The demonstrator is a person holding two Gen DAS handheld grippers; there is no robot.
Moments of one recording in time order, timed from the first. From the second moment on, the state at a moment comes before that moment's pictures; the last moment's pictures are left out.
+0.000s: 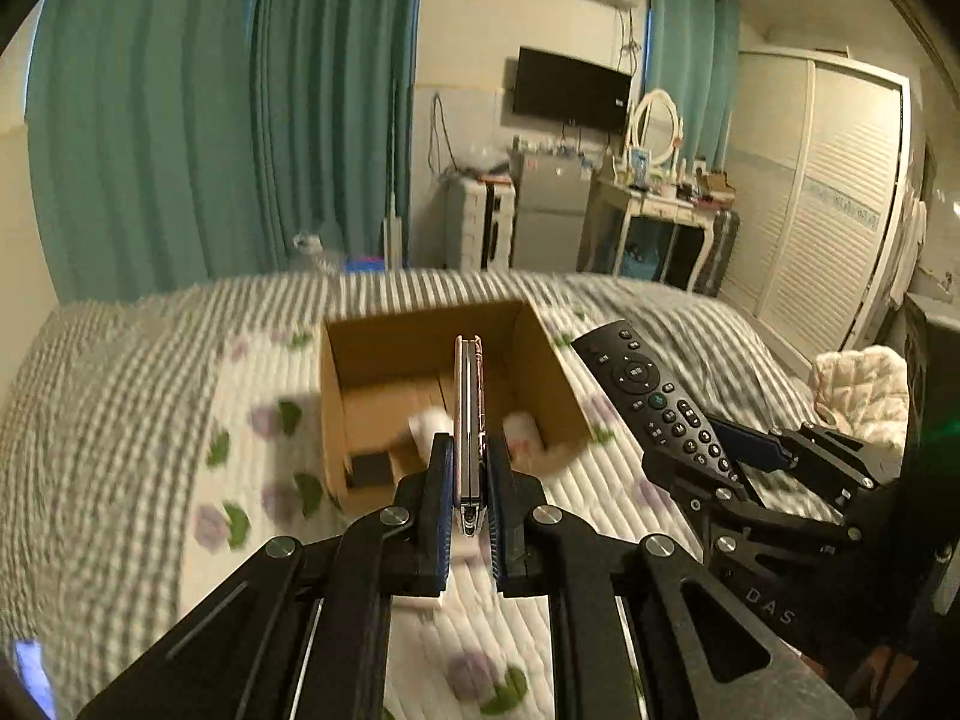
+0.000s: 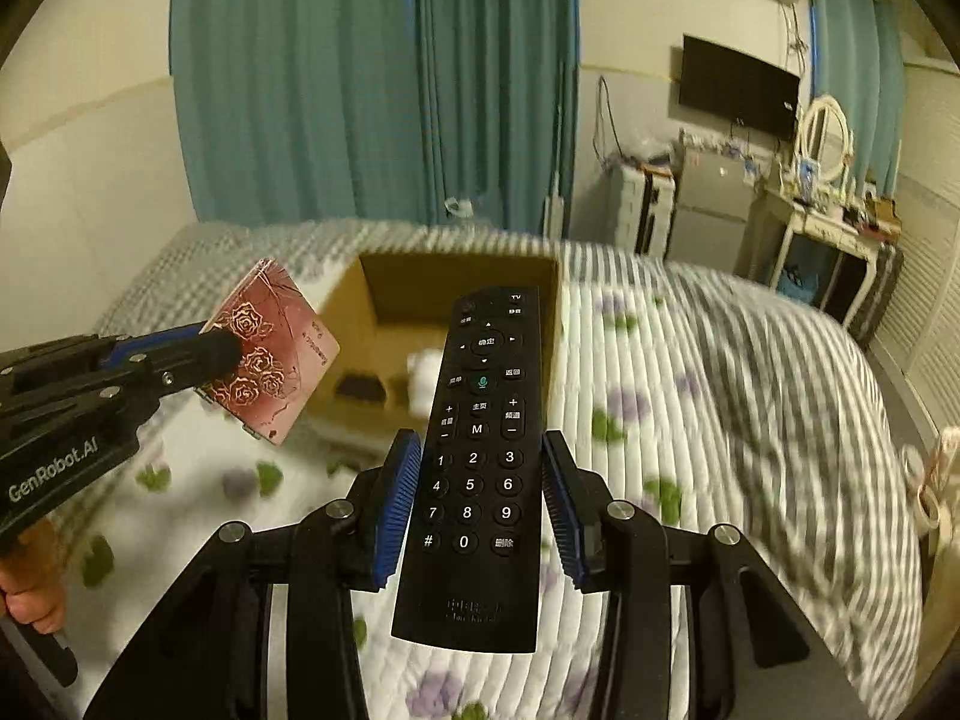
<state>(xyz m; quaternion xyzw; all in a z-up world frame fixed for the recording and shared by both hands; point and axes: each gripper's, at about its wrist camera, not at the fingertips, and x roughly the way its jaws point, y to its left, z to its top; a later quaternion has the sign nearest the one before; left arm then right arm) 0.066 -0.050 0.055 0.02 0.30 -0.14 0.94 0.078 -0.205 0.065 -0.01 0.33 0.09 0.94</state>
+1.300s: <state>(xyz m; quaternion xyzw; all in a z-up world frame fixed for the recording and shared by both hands) 0.222 -0.035 -0.008 0.02 0.35 -0.06 0.93 0.247 -0.187 0.031 -0.02 0.34 0.11 0.93</state>
